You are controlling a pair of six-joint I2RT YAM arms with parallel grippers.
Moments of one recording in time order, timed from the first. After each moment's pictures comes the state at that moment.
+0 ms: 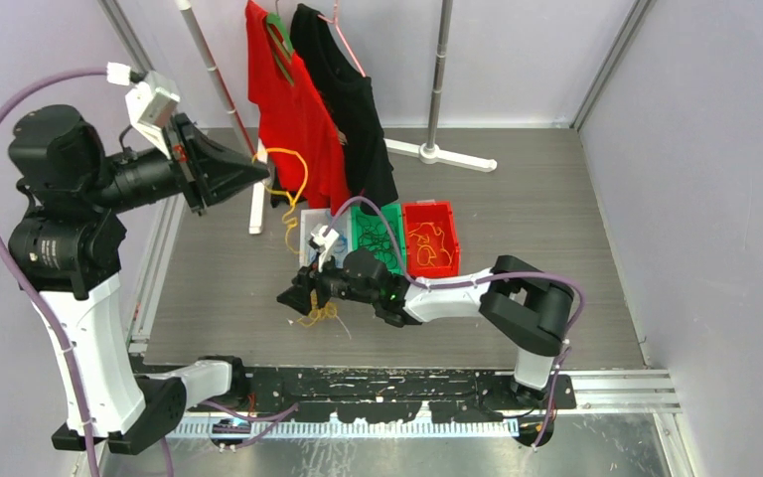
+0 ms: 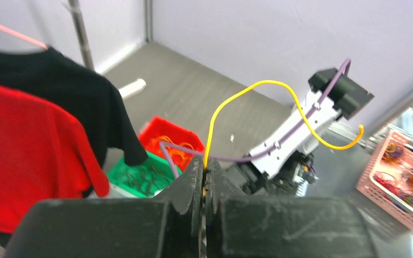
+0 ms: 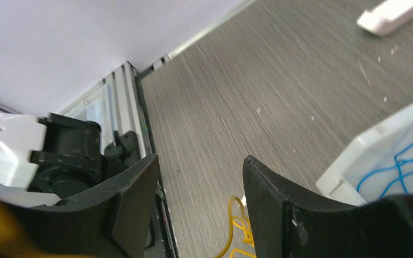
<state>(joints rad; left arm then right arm) -0.06 1.18 2.07 -1.06 1.06 -0.02 1.13 1.76 0.95 0.71 -0.16 0.43</state>
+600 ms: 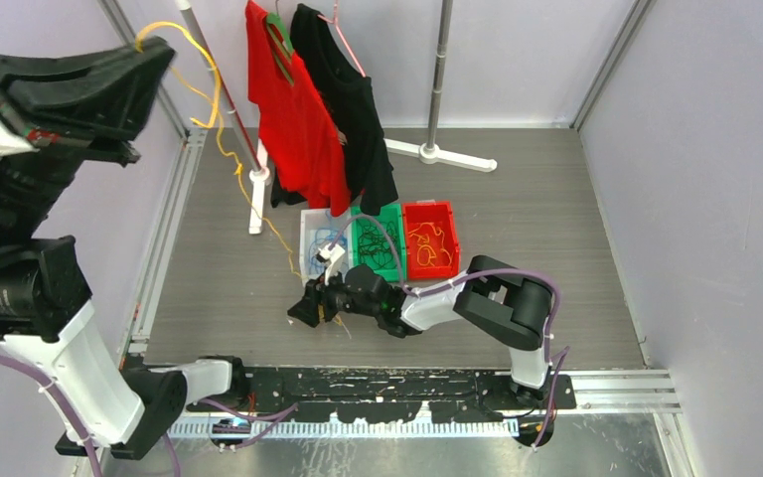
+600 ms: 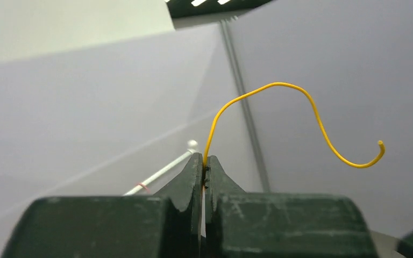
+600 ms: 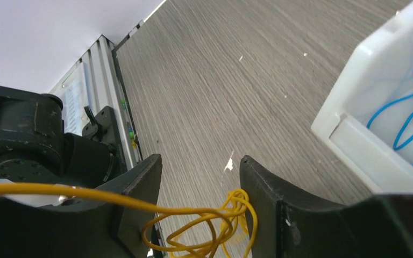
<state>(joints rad) -0.06 1.25 2.38 -0.38 0.76 -0.27 1.14 1.89 0.86 0.83 -0.13 0.53</state>
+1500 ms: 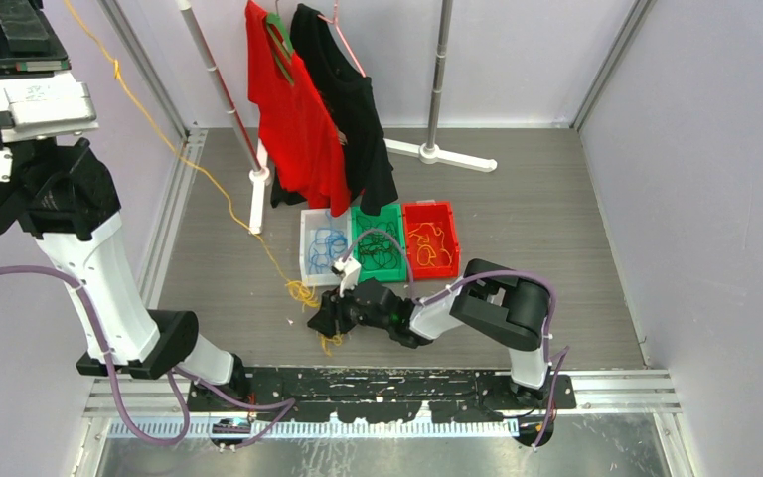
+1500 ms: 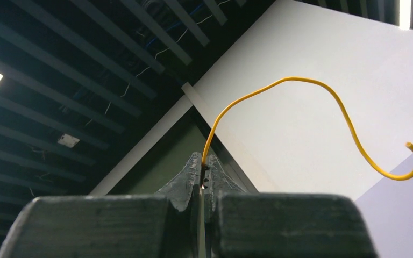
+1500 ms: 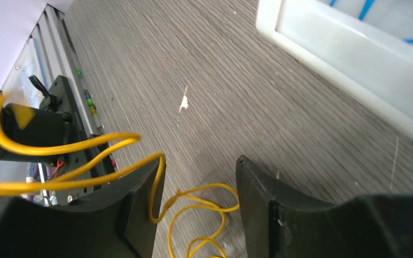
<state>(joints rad) -0.06 1.54 2.63 0.36 0.44 0.73 1.15 1.89 0.72 0.83 -0.05 0.60</state>
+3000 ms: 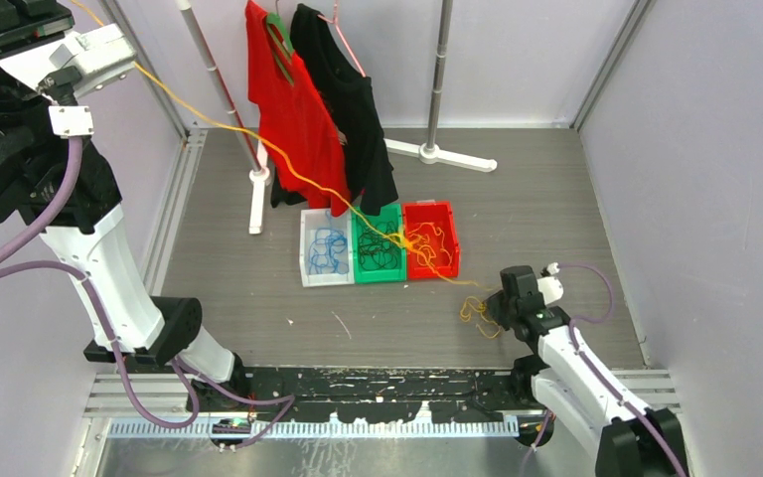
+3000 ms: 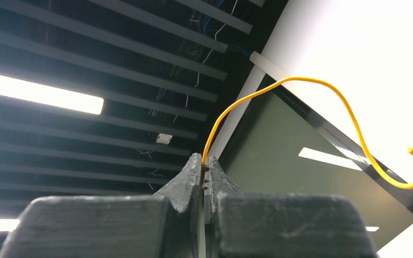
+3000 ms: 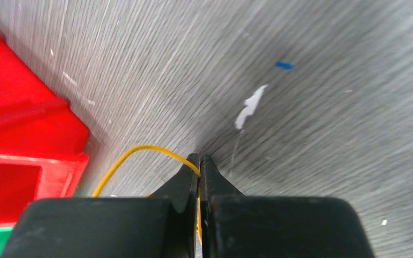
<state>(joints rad) -0.06 1.61 2.75 0.28 0.34 1.19 0.27 0.79 0.26 -0.42 0.21 1.18</state>
